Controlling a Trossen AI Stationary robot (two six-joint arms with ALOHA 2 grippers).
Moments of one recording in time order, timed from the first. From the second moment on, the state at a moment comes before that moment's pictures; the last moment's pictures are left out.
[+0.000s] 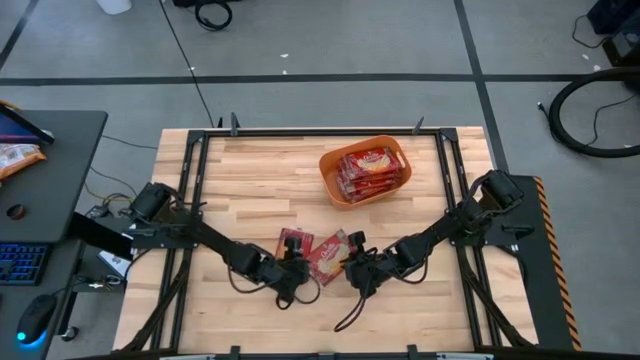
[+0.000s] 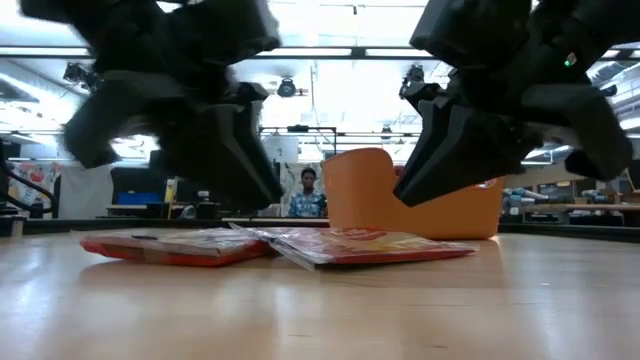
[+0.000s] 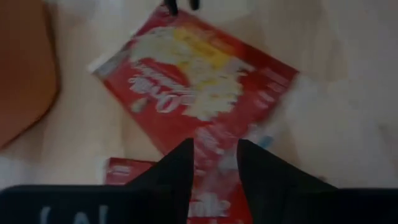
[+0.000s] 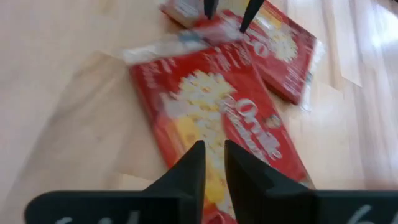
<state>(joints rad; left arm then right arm) -0.49 1.82 0.99 -0.10 -0.52 -0.07 0.47 1.78 0.90 -0.01 0.48 -0.03</state>
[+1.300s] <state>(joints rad) -0.49 1.93 1.06 -0.17 -0.58 0.34 0.31 1.78 0.88 -0.05 0.29 0.18</state>
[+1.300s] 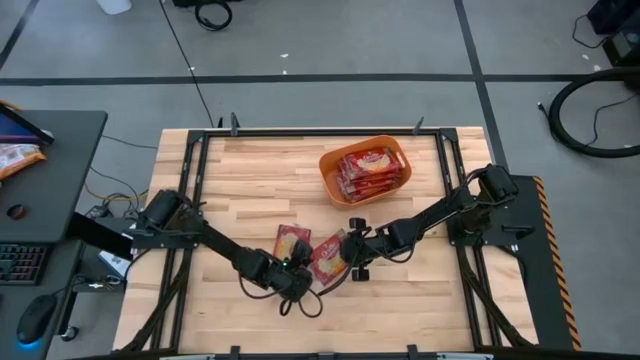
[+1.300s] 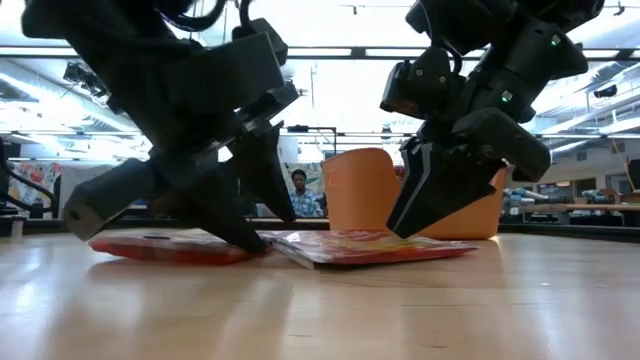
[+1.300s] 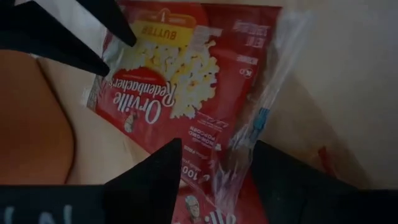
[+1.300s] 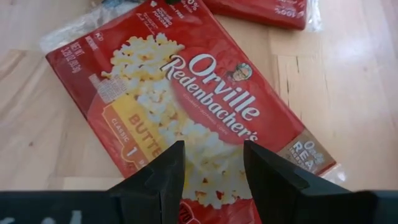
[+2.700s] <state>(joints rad) -0.41 1.69 1.06 -0.22 -0.35 -0.15 0.60 1.75 0.97 -0.03 0.64 -0.25</state>
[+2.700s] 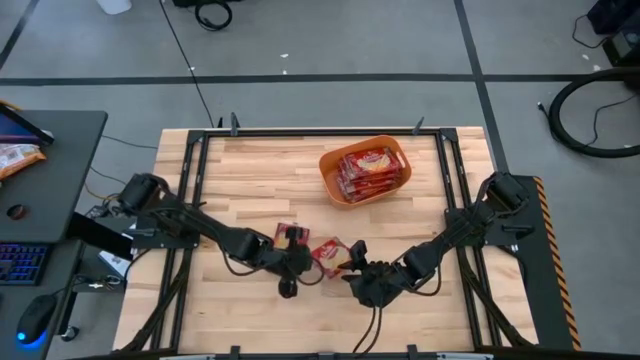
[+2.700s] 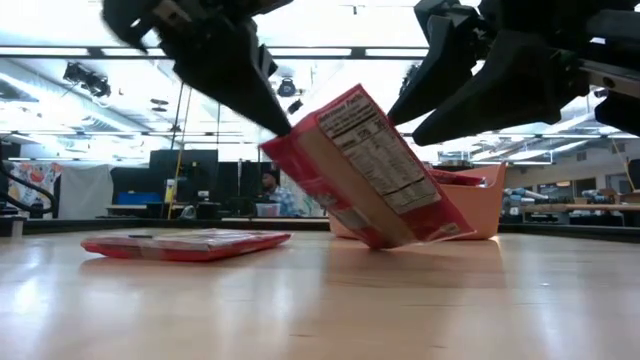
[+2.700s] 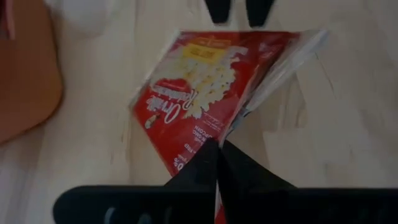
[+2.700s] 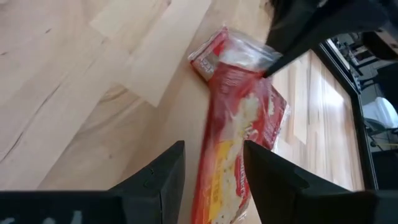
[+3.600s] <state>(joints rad) -0.38 1.65 1.06 -0.15 -0.31 -0.22 0.55 1.75 0.97 -0.11 0.74 -0.25</state>
